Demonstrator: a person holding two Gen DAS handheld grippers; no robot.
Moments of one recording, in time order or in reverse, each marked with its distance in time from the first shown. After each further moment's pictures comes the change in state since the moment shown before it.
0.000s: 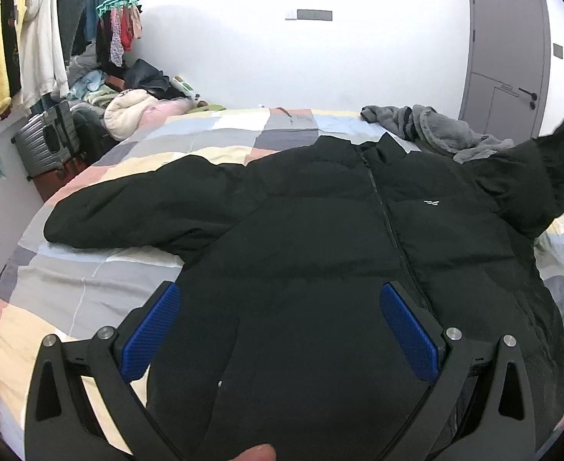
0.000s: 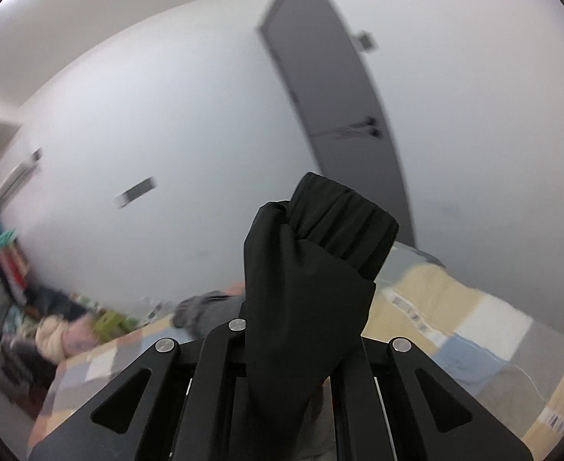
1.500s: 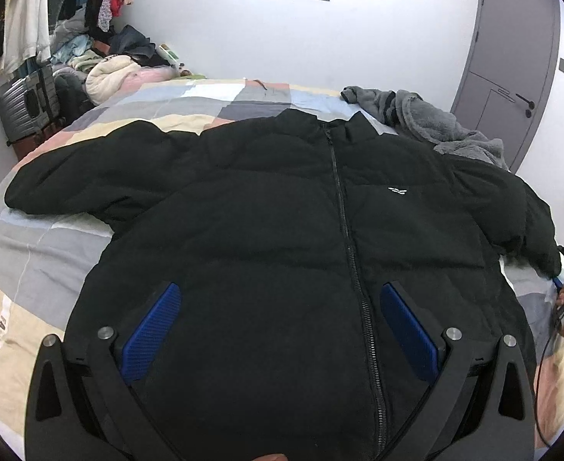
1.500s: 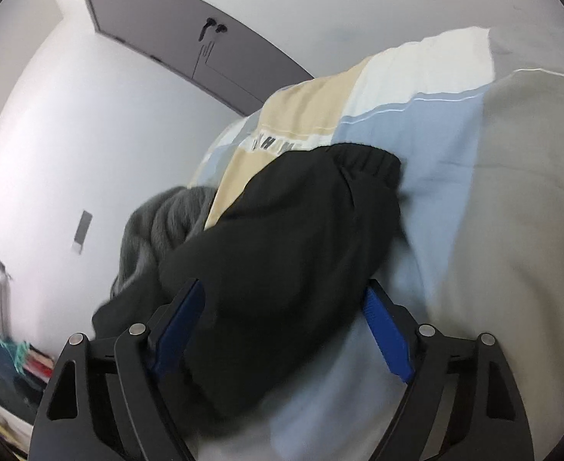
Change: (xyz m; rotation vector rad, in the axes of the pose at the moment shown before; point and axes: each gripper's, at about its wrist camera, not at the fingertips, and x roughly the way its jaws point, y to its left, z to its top) left arm 0.036 -0.065 -0.003 -0.090 0.099 -0.071; right arm 0.125 -0.305 -0.259 0.641 0.231 -0.067
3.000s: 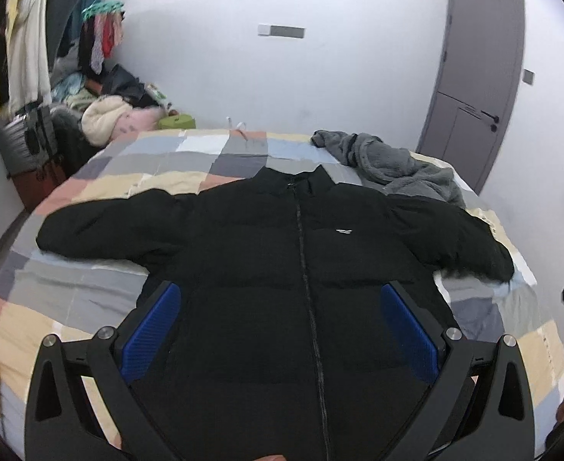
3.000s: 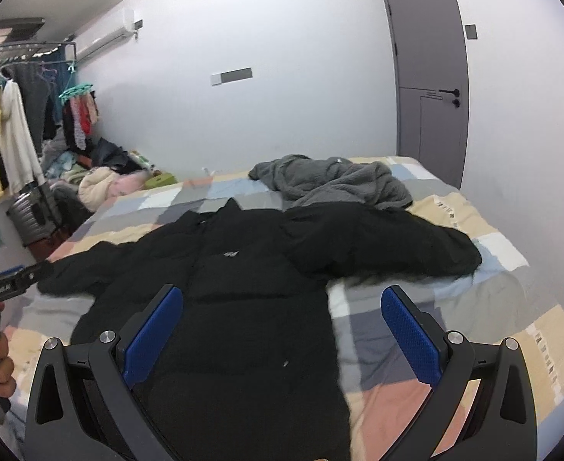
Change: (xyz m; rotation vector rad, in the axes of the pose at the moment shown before) left arm -0.146 -0.012 0.033 0.041 -0.091 -0.051; right arm -0.312 0.284 -0.247 -0.989 0.090 0.059
